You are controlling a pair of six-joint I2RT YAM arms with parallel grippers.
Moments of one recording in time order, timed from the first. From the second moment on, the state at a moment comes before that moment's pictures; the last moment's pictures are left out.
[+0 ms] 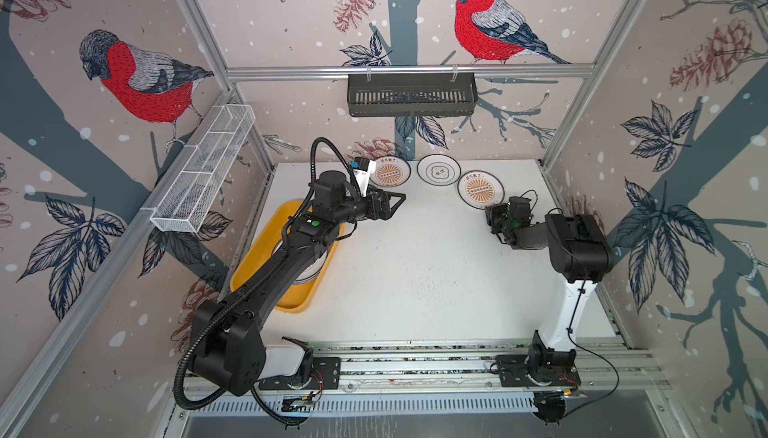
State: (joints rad) left arm -0.38 1.34 1.08 -0.05 0.58 -0.37; right arm 0.01 2.05 0.91 0.59 -0.21 1.44
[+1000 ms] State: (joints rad) left arm -0.38 1.36 1.07 -0.05 0.55 -0.37; right arm -0.01 1.82 0.85 0.47 -0.18 1.27
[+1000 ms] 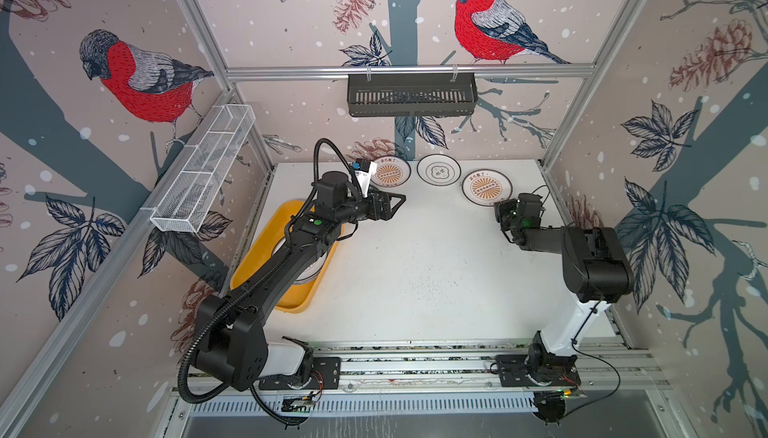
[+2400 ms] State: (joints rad) left arm -0.30 1.58 1.12 -0.12 0.61 -0.48; right arm 0.32 1.51 0.99 0.10 -0.60 0.79
